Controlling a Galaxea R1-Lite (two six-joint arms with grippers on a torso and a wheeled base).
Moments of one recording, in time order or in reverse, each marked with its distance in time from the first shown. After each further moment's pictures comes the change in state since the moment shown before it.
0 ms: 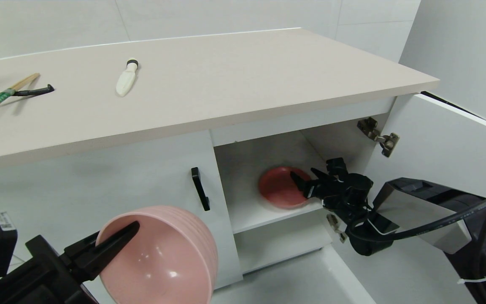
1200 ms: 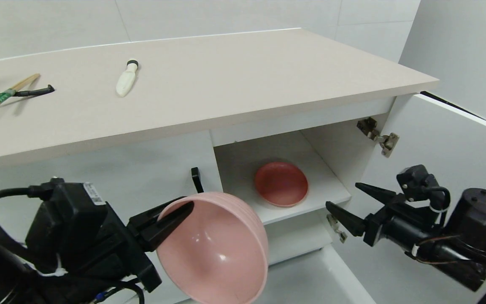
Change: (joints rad) left arm -0.211 0.211 -0.186 -0.022 0.069 0.153; right arm 0.110 -0.803 1.001 -0.066 0.010 -0.193
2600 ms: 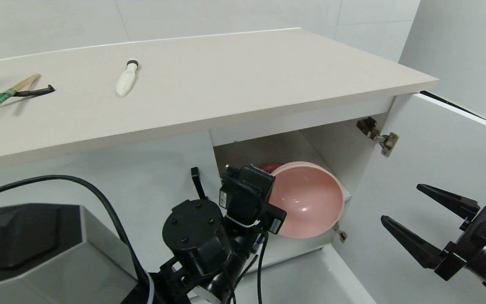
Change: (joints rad) left arm -0.274 0.665 -0.450 -0.335 0.548 0.091; right arm -0.043 -0.356 0.256 0.000 -0.019 -0.172
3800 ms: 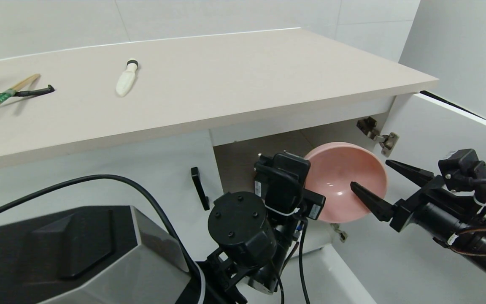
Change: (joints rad) left arm -0.078 0.104 -0.245 0.000 0.025 -0.045; right arm -0.027 0.219 -0.248 0.000 -0.003 0.031
